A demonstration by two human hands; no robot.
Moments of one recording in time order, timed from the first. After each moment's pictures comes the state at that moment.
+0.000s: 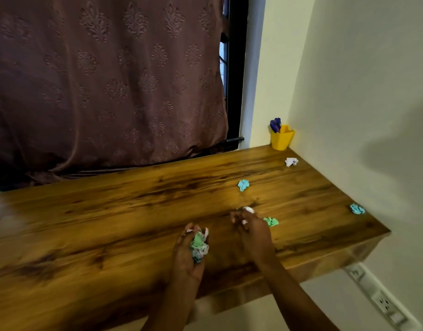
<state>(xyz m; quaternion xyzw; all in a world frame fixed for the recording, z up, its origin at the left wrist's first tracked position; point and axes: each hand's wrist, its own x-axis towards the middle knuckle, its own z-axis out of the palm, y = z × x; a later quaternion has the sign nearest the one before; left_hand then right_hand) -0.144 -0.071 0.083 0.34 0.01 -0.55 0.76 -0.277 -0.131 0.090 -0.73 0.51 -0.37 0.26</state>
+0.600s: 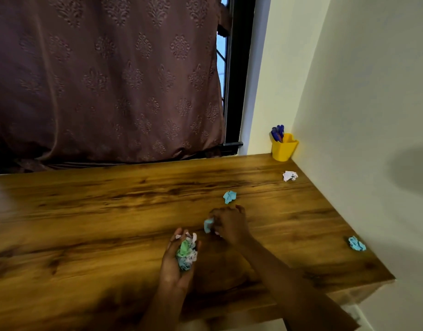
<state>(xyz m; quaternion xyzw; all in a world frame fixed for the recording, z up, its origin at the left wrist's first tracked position) -0.193 -0.129 0.065 0.32 0.09 -0.53 0.78 -0.288 -0.265 0.068 -0.89 0.40 -0.15 0.17</state>
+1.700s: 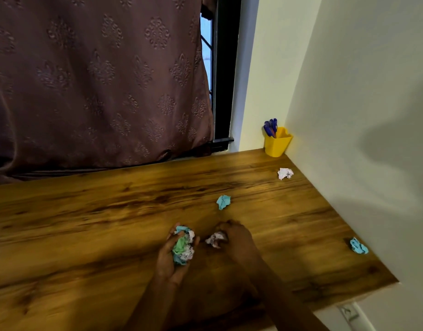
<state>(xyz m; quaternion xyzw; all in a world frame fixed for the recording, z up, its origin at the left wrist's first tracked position) -0.154 -0.192 0.042 0.31 0.01 -0.59 0.74 -0.305 -0.273 0.065 -0.85 0.46 -0.08 0.23</state>
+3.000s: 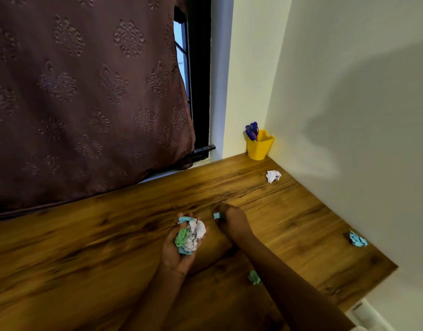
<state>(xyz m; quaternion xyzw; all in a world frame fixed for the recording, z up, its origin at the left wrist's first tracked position) -0.116 -0.279 0.047 0.22 -0.03 -0.69 0.69 -0.261 -0.363 0.041 -0.79 0.56 -0.18 0.18</state>
